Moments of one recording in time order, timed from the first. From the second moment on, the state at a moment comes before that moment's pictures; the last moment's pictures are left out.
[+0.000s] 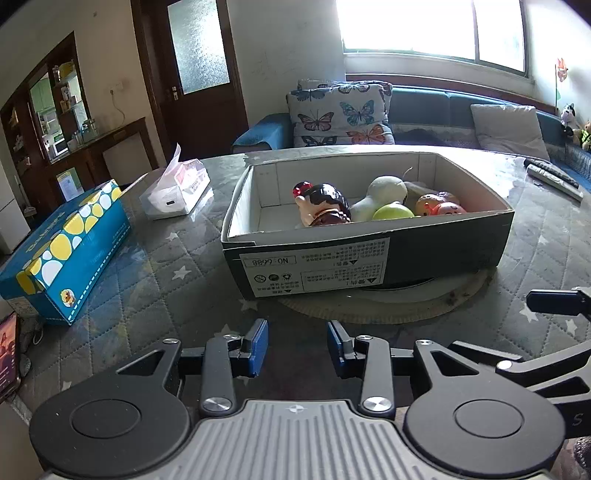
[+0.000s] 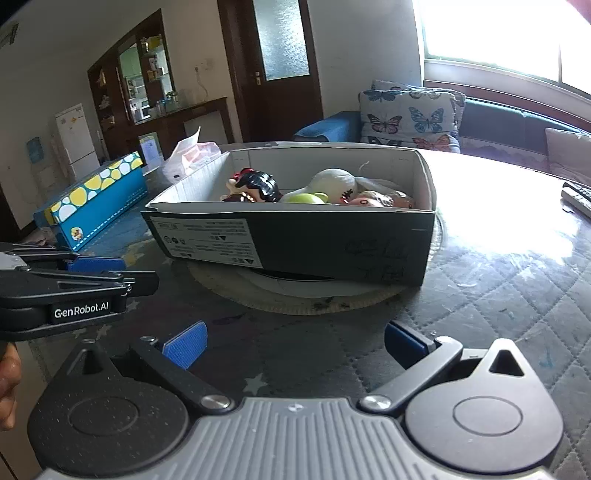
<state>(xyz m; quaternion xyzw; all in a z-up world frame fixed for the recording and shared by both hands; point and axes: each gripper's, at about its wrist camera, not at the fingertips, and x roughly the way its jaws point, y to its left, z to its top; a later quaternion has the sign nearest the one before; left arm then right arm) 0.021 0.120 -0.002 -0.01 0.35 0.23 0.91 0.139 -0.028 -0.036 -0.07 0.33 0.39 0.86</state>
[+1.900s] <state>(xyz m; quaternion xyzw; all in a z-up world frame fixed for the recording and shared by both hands) 0.044 0.137 -0.006 -0.04 0.37 0.23 0.90 0.166 -0.001 -0.045 -0.09 0.37 0.36 0.85</state>
